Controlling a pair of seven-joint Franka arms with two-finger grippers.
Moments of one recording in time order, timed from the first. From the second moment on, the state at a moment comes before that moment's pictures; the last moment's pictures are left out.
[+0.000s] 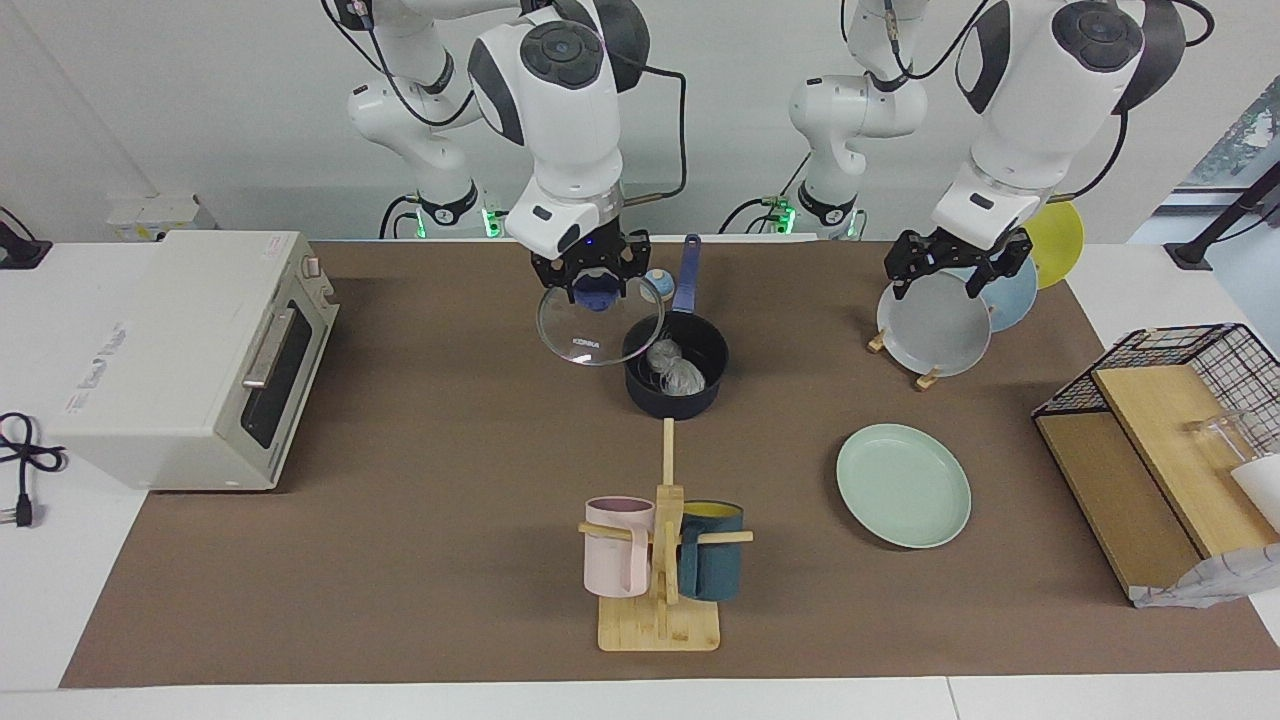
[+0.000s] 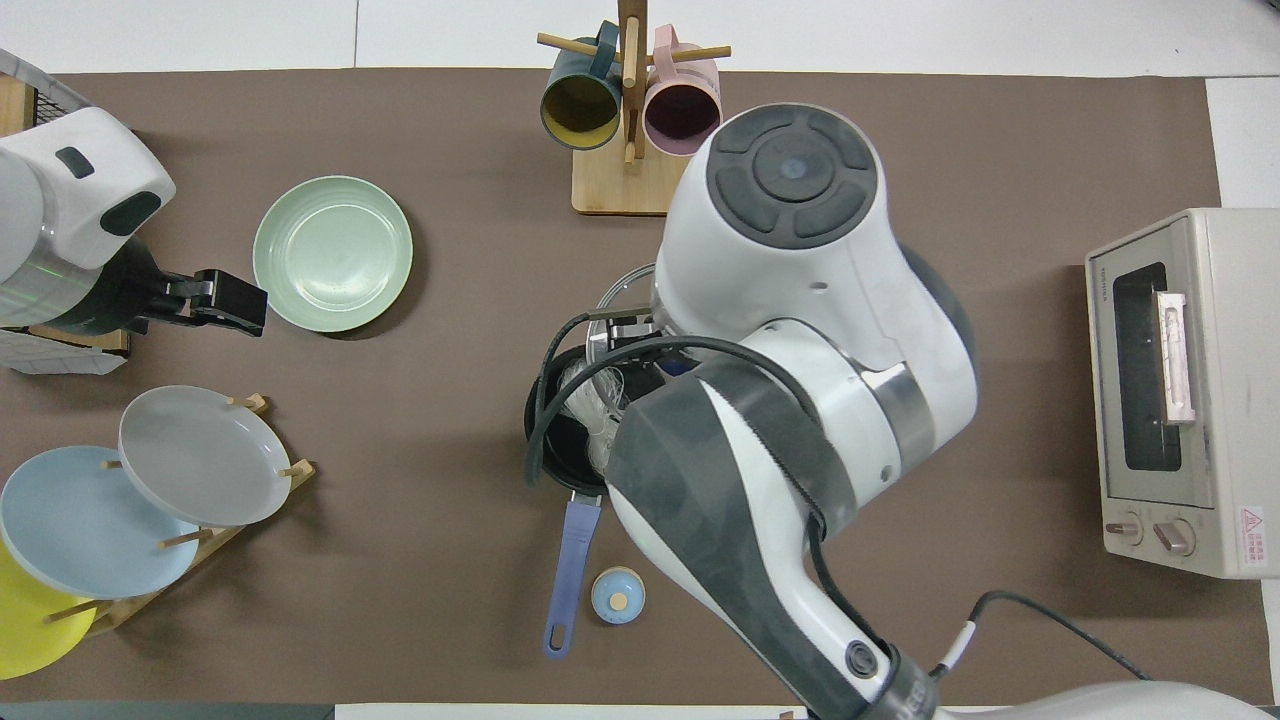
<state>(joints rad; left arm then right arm) -0.13 0.01 -0.08 -1.62 0.03 1.56 -0.11 0.44 0.31 0.16 -1.42 0.05 1.69 0.54</state>
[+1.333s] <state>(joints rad) -0.13 -0.01 -0.09 -1.62 -0.02 1.55 -0.16 0.59 0.47 0.16 -1.41 0.00 1.78 0.68</state>
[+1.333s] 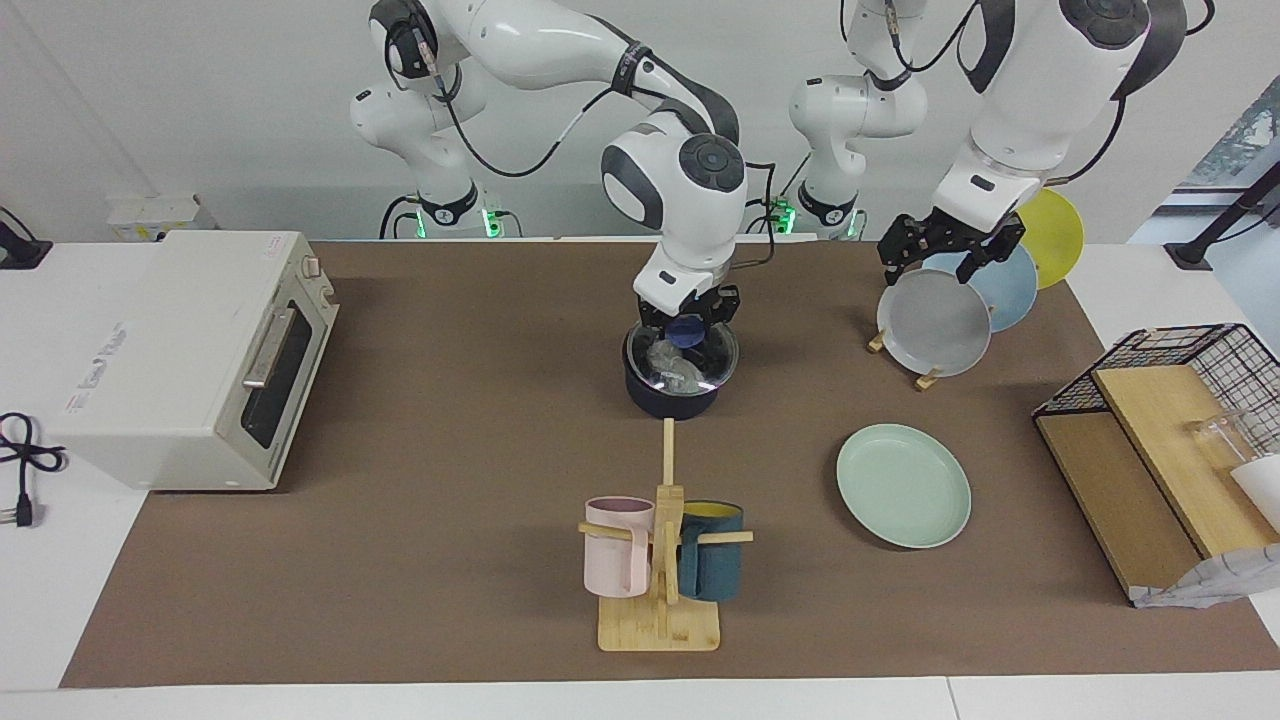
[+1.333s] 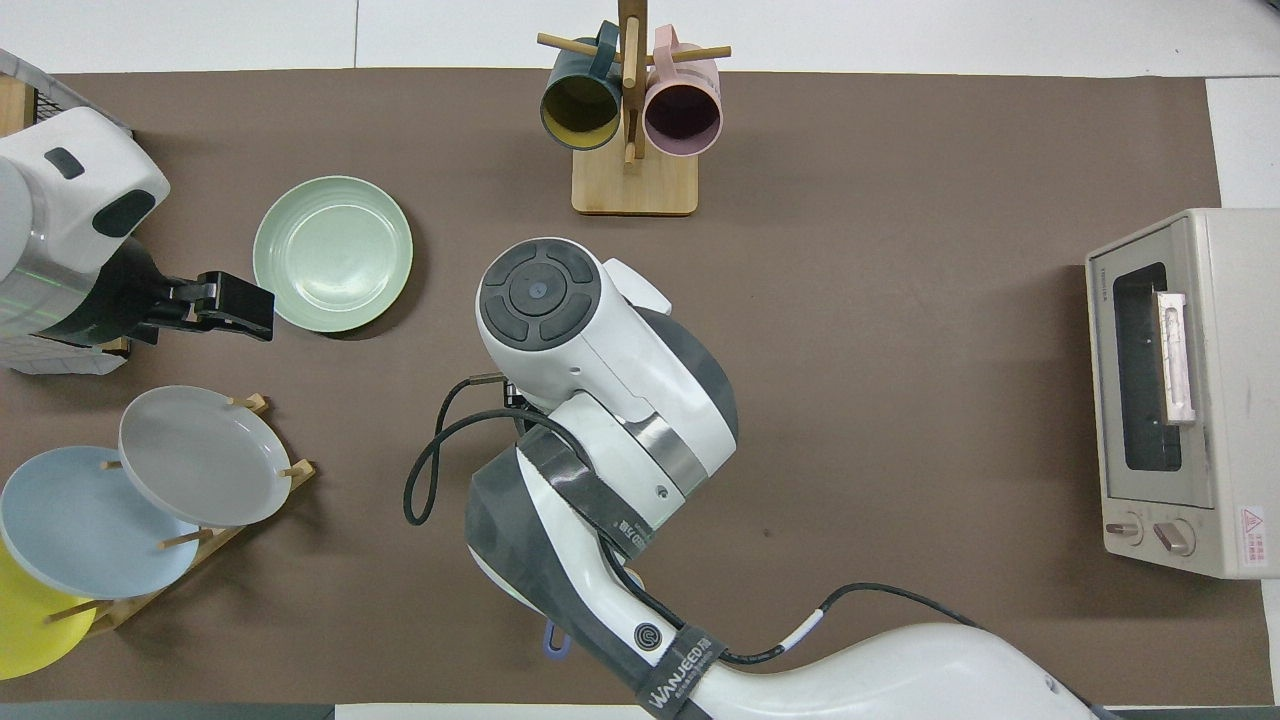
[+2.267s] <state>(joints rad) -0.12 -0.01 -0.09 -1.62 -0.05 1.52 -0.16 0.59 0.46 0.16 -1.48 0.00 1.81 0.68</state>
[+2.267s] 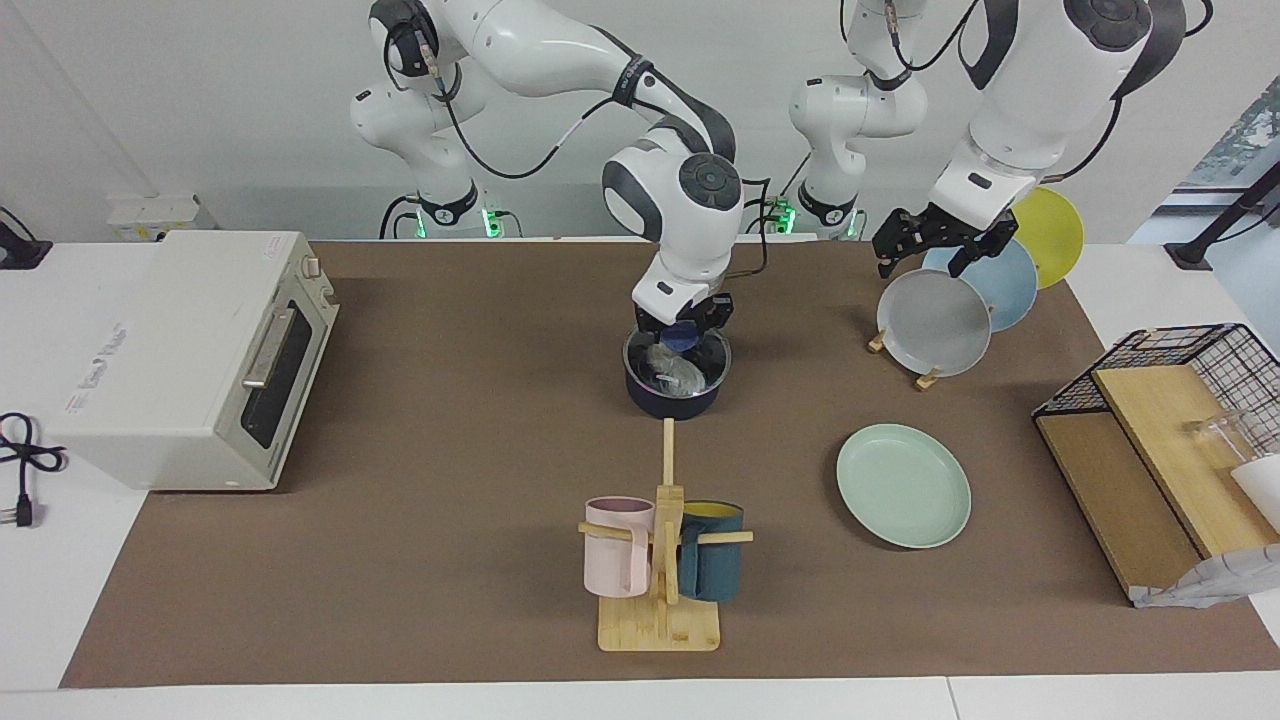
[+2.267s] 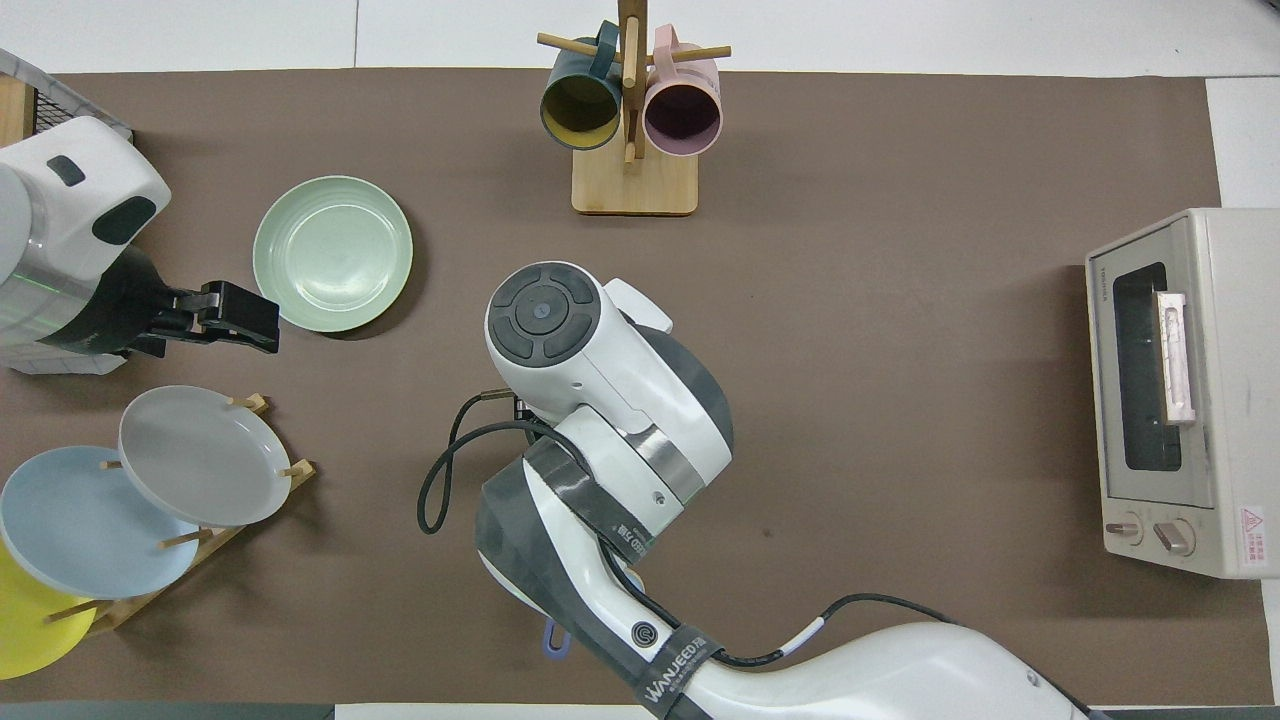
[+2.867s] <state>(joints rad) -0.12 -0.01 -0.09 -1.62 -0.05 1.52 -0.16 0.59 0.46 0.16 -1.50 0.00 1.82 0.68</state>
